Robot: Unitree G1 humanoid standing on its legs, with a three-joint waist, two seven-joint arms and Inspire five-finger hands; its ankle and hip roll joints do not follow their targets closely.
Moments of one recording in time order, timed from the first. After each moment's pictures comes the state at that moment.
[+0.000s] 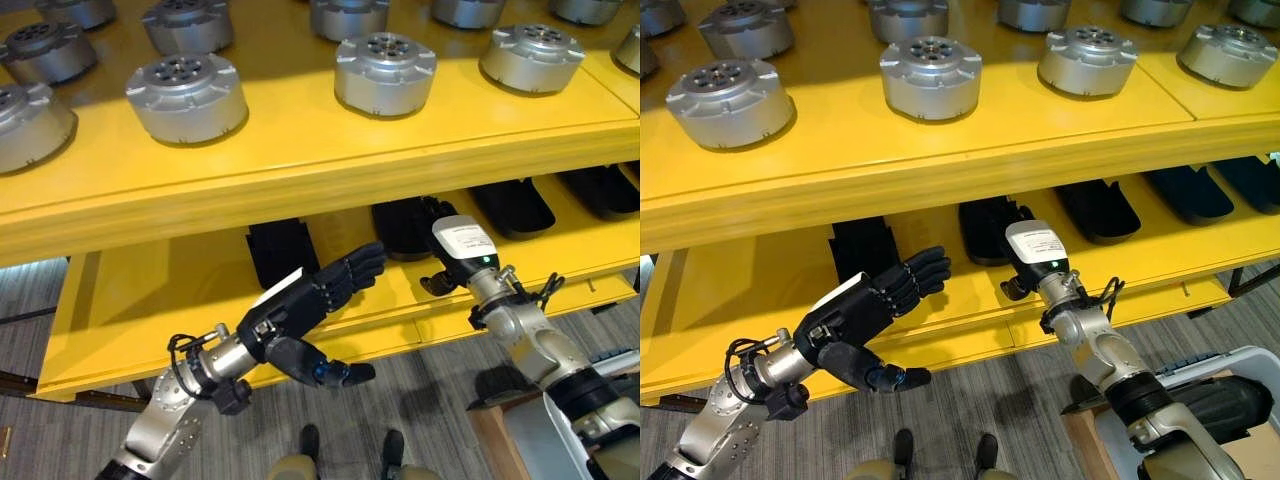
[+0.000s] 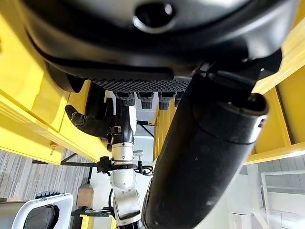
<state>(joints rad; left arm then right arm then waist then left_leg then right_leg) 0.05 0.69 -0.27 -0.25 -0.70 -0.30 -0.60 -0.48 -0.69 0.46 0.30 -0.63 -0.05 -0.18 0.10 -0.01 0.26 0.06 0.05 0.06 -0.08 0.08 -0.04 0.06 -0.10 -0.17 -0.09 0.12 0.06</state>
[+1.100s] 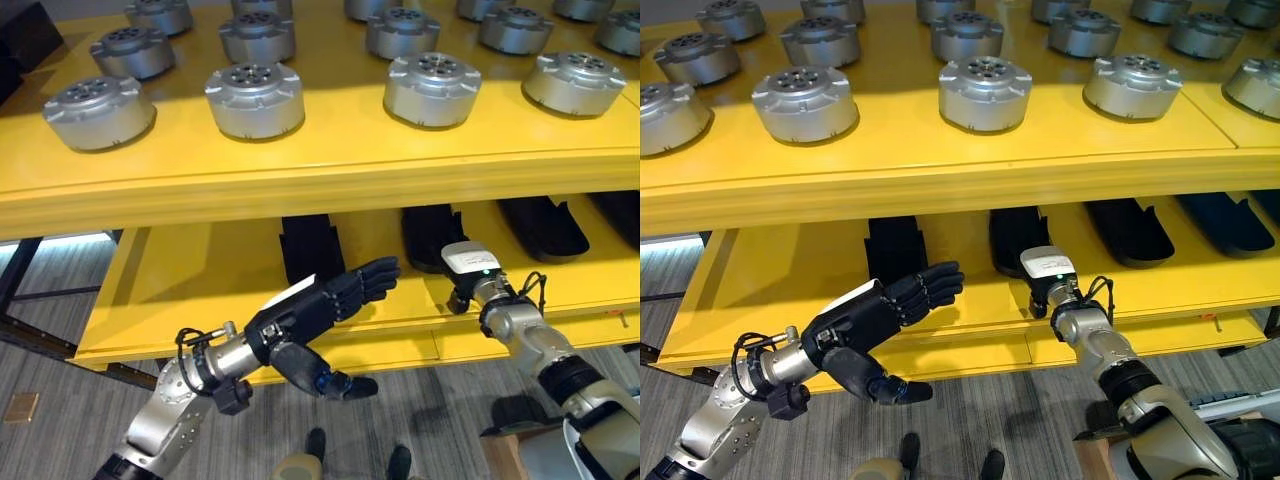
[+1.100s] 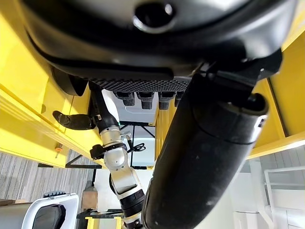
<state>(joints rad) 0.02 0.68 -0.27 -0.25 -0.70 -0.24 -0.71 -0.56 -0.67 0.58 0.56 -0.73 0.05 -0.11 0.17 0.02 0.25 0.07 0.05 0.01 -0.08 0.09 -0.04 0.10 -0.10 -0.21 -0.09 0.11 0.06</state>
